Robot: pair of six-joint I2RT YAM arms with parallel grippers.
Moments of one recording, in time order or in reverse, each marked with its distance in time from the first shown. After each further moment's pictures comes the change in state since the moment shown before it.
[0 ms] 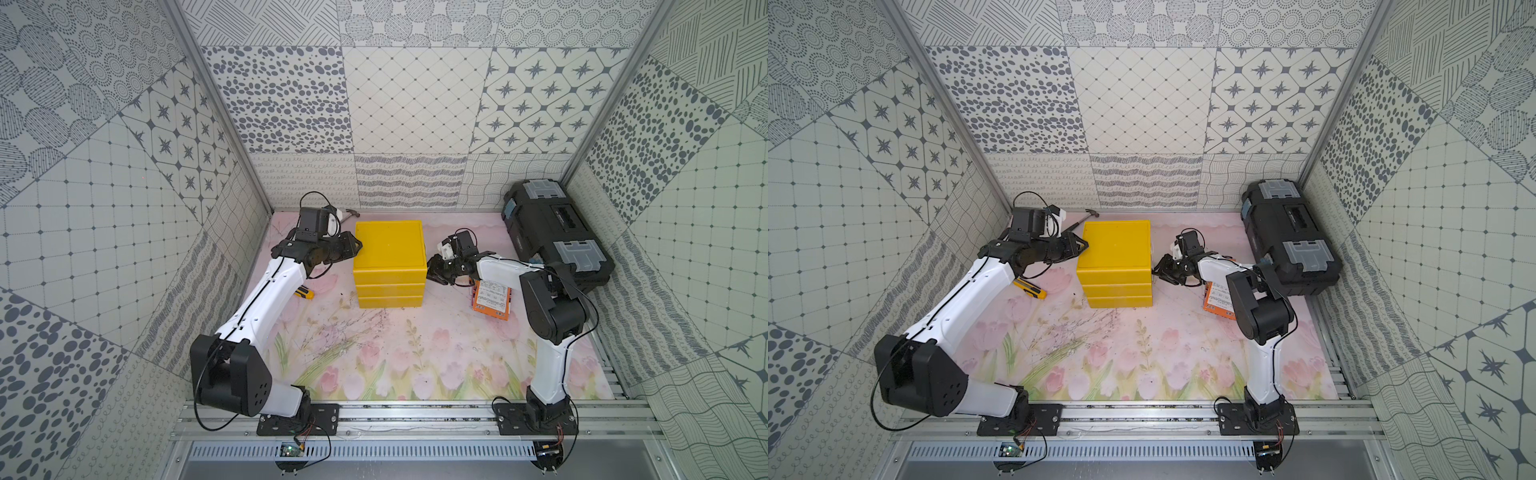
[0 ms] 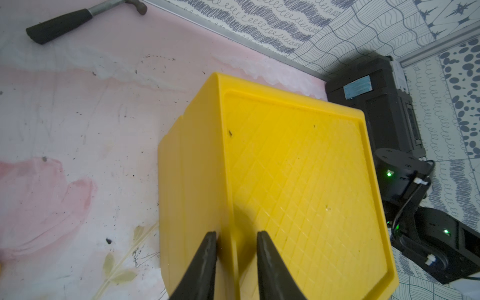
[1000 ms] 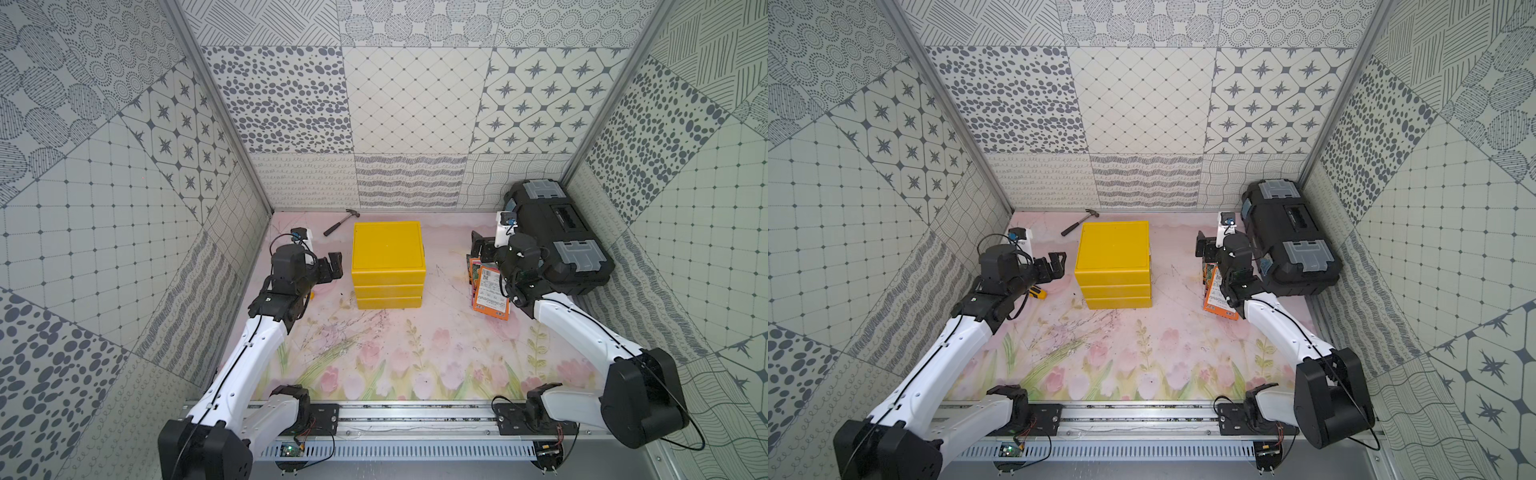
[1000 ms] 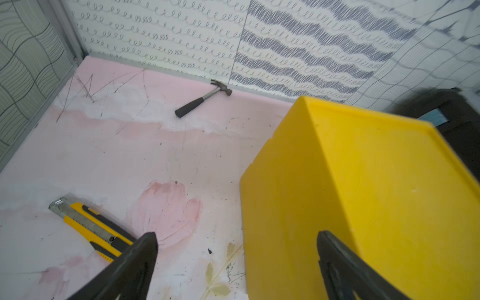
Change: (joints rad) left arm 0.075 -0.374 -0.530 0.392 -0.344 0.183; right arm -0.132 -0.692 -0.465 0.470 0.755 -0.705
